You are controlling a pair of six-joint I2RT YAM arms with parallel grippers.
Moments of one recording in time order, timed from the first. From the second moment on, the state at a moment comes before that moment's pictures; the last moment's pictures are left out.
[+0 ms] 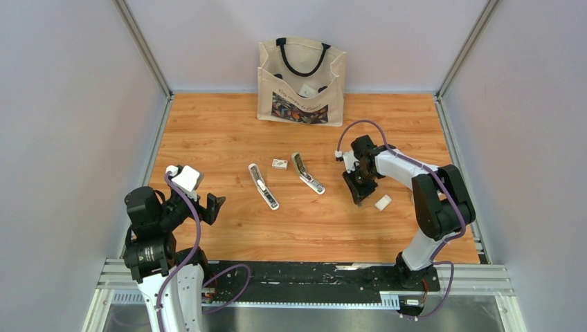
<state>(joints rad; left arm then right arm) 0.30 0.38 0.82 -0.89 0.75 0.38 0.36 1.70 1.02 -0.73 -0.18 -0.19</state>
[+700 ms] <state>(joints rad) 0.30 0.38 0.82 -0.89 0.75 0.38 0.56 1.69 1.02 -0.72 -0.11 -0.26</state>
